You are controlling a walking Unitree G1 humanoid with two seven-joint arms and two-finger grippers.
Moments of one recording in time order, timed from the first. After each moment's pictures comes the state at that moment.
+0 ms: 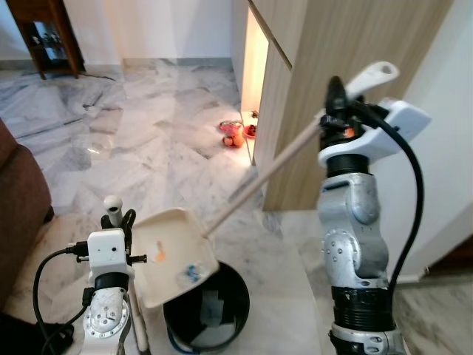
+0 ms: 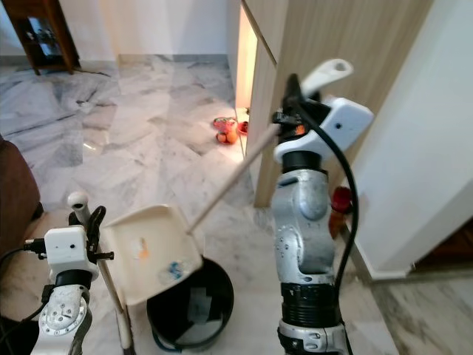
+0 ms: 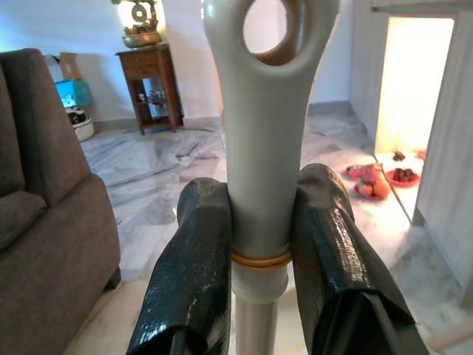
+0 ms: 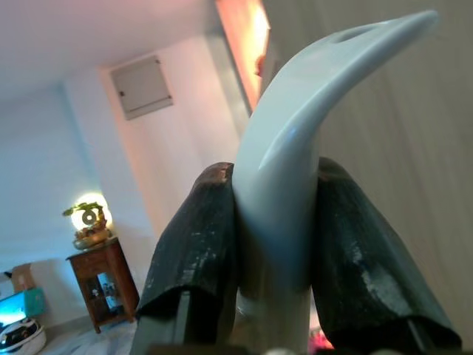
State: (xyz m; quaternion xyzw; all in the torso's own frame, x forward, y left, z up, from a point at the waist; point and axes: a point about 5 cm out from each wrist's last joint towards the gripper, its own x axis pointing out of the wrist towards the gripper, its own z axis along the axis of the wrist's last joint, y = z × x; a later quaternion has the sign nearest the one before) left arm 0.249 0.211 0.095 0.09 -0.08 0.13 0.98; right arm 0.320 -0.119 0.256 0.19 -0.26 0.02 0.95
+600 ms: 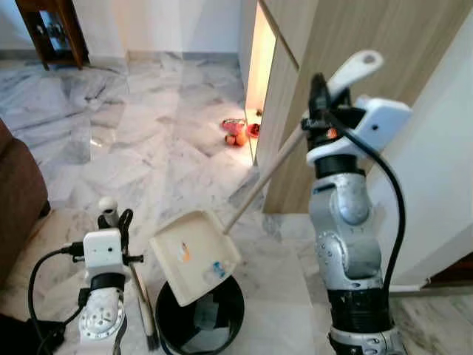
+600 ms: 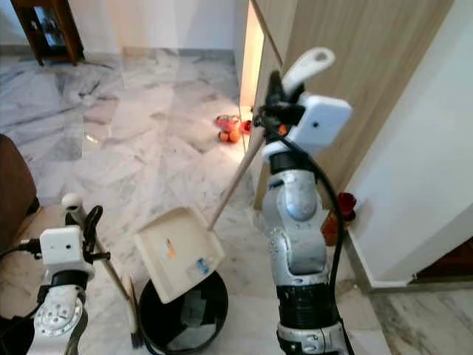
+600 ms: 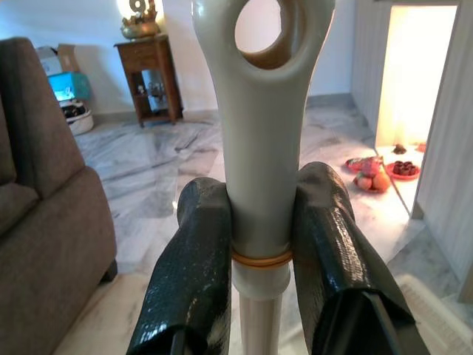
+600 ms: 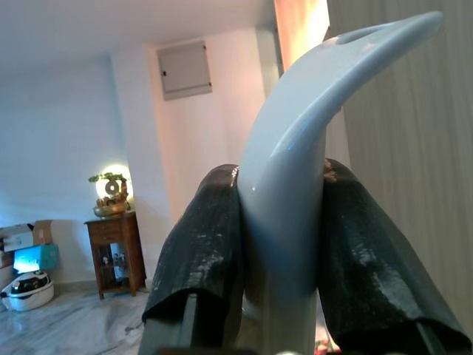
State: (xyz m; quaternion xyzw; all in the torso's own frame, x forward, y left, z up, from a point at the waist) left arm 0.246 0.213 0.092 0.09 -0.08 0.12 0.99; right arm 0.316 -0.096 0.258 0.11 -0.27 0.07 0.95
